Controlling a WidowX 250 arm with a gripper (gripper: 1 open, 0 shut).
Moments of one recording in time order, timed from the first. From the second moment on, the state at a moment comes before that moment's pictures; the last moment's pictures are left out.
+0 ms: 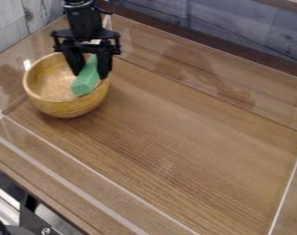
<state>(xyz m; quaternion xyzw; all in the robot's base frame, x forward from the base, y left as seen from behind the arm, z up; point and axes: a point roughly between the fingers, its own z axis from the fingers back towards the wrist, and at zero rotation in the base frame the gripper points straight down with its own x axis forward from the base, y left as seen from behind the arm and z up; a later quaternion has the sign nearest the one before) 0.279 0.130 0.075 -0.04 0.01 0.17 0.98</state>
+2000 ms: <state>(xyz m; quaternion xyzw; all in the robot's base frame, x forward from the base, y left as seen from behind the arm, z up) 0.275 0.020 0.041 -0.03 0.00 0.11 0.99</state>
